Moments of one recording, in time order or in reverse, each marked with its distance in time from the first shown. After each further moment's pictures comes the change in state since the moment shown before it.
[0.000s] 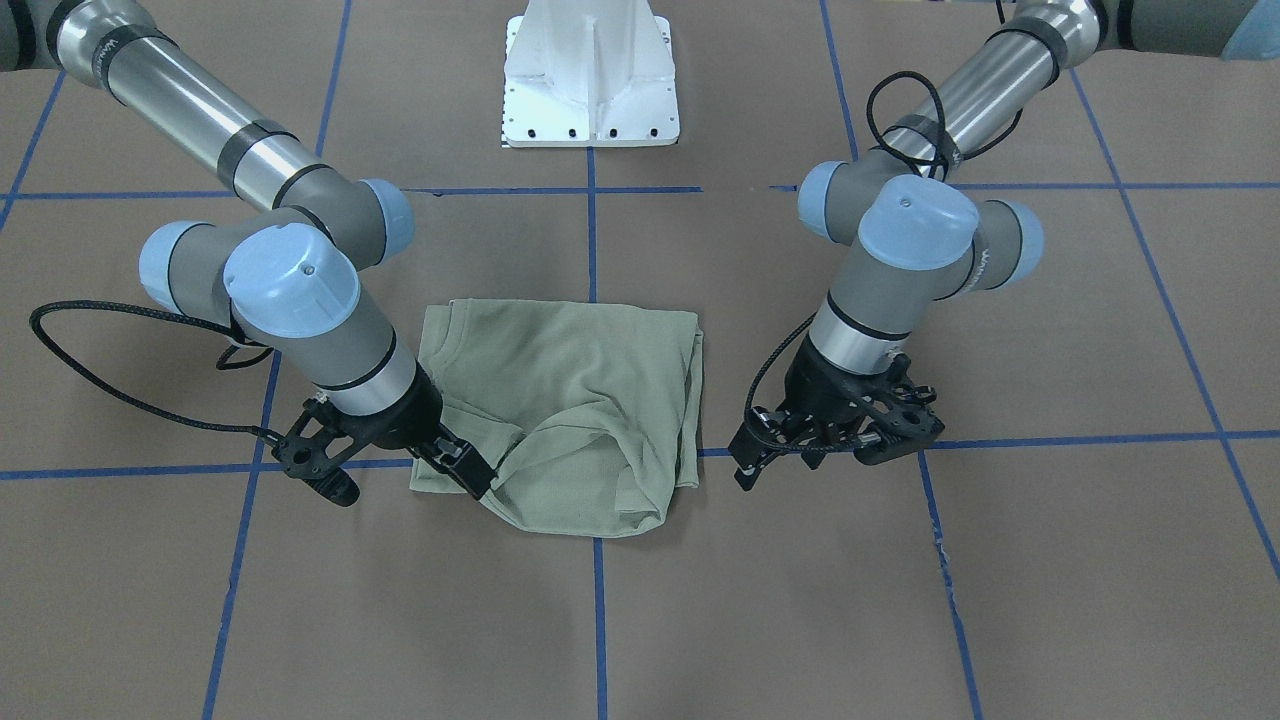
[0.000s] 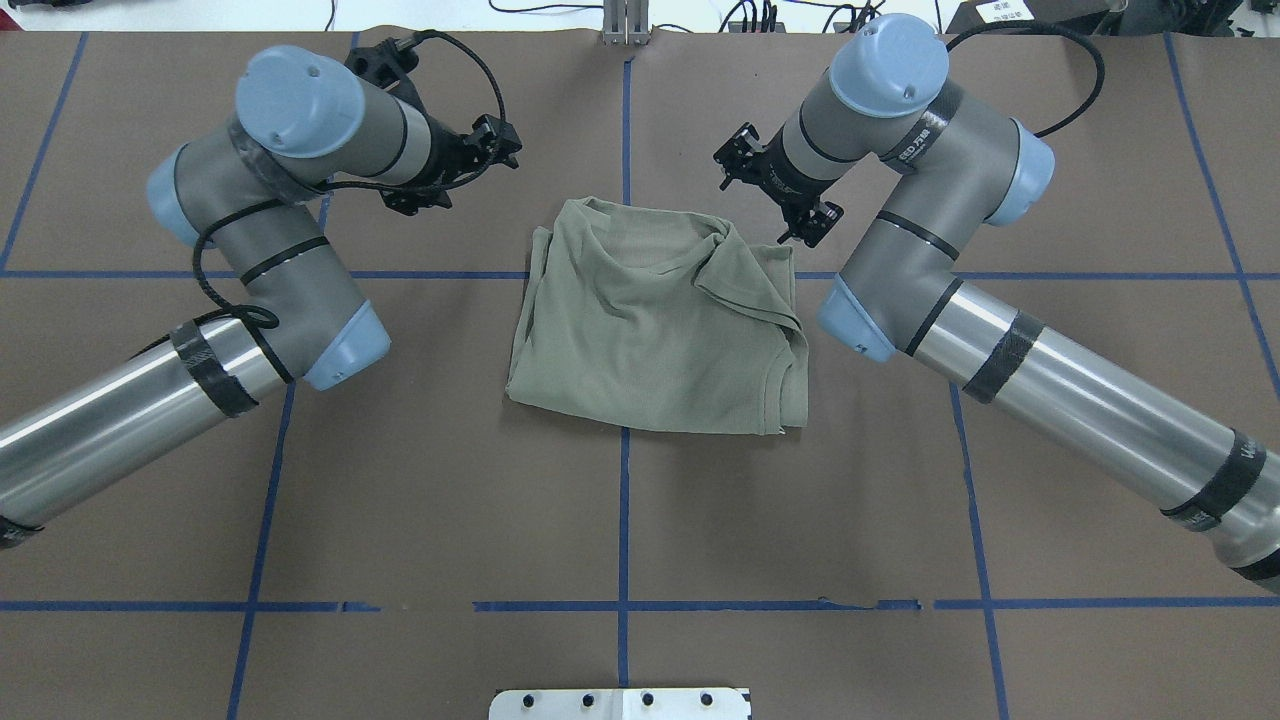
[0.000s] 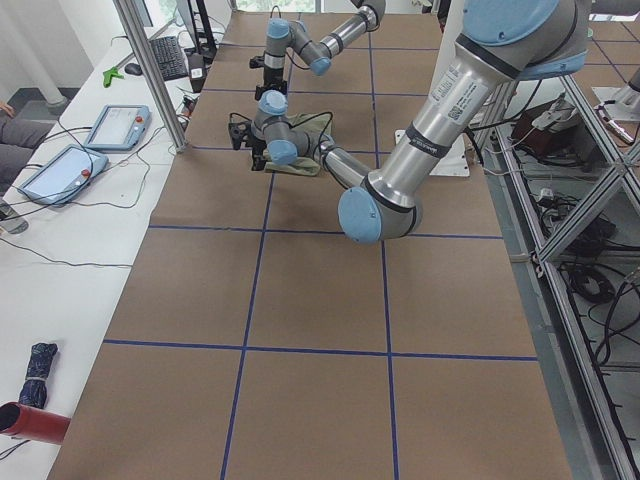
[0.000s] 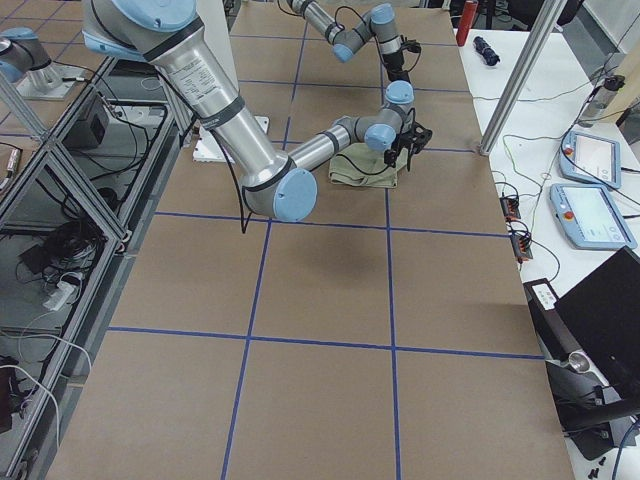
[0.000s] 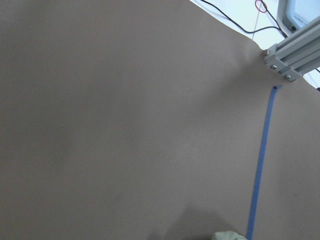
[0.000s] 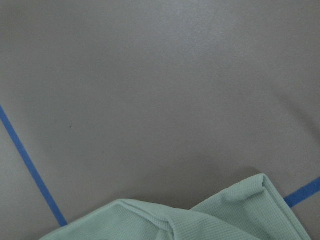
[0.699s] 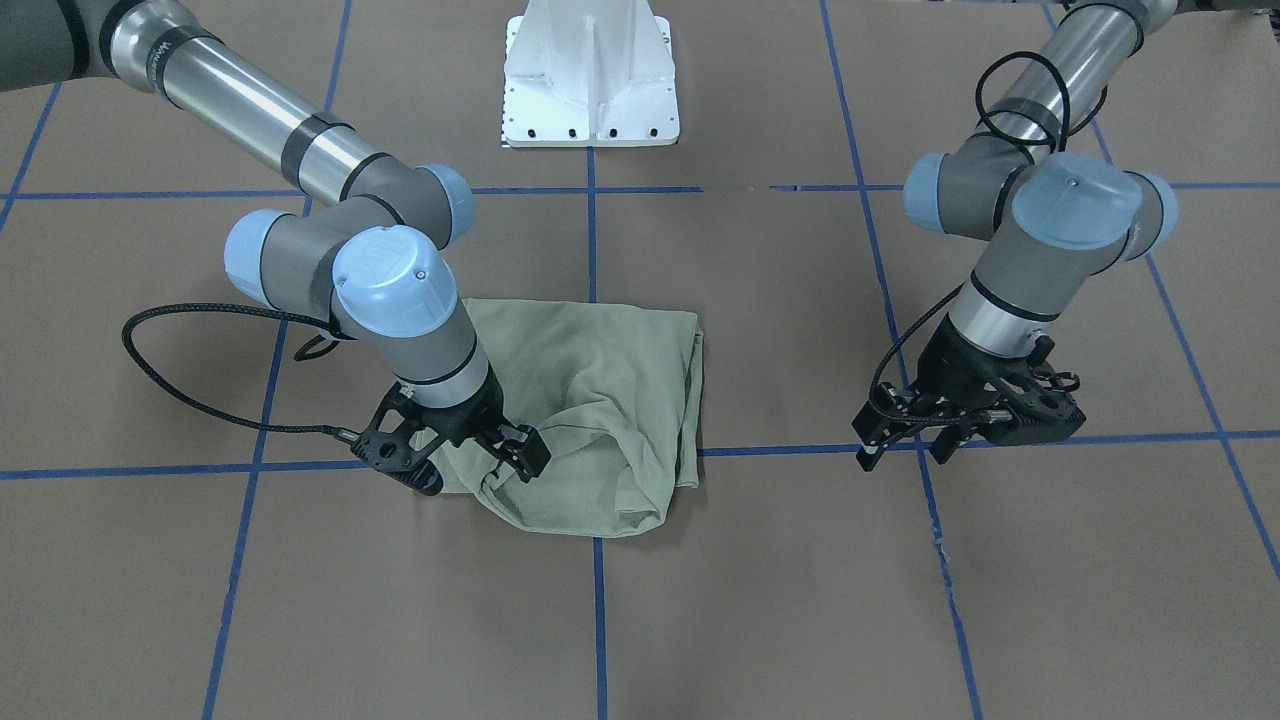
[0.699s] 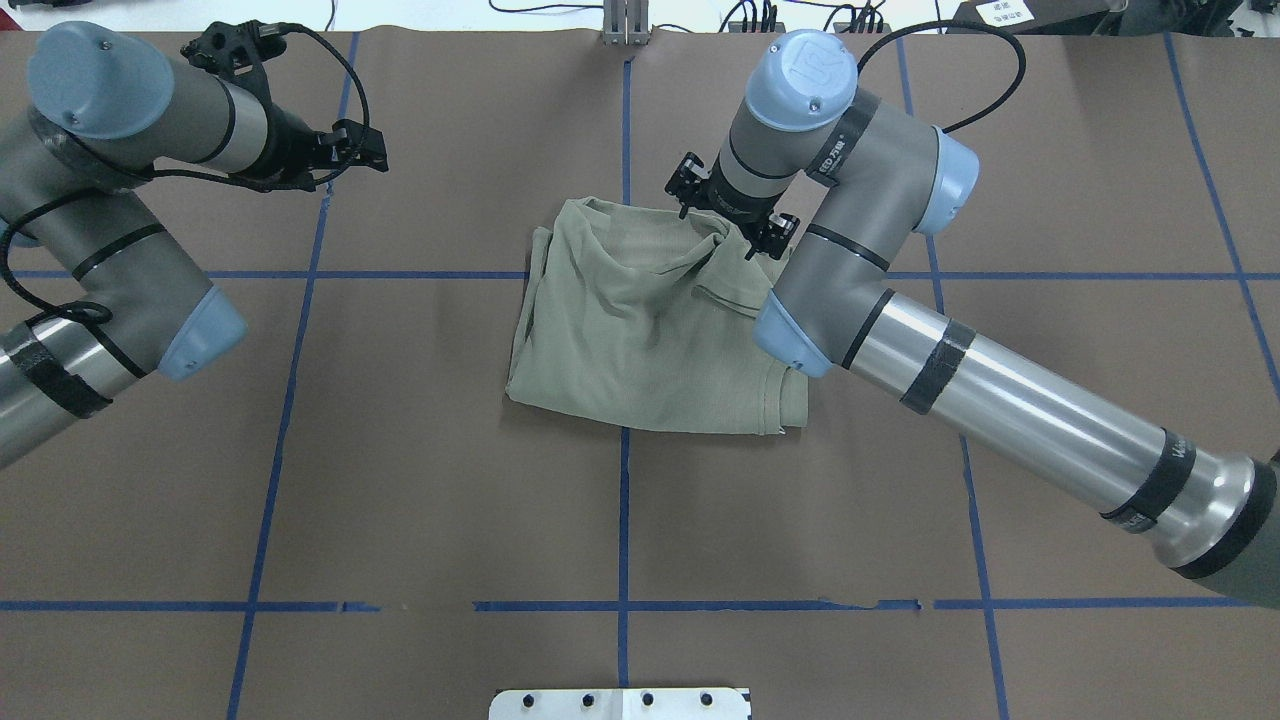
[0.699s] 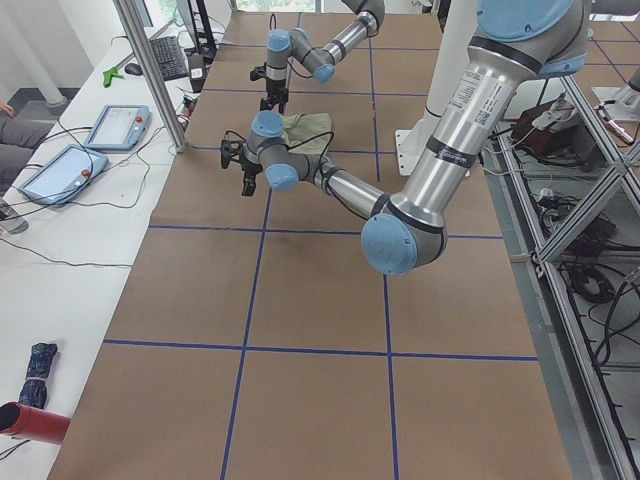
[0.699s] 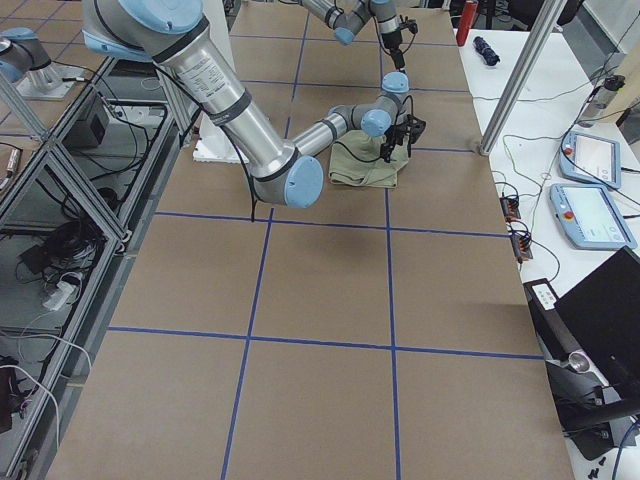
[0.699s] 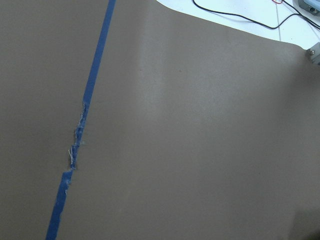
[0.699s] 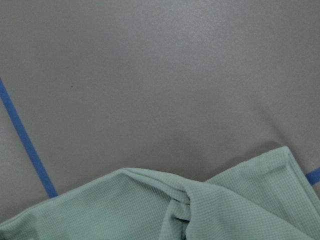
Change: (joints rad) left arm -0.085 0.150 -0.092 -0.004 -0.056 0.240; right arm -0.063 0.101 -0.067 -0.149 -0.050 -0.080
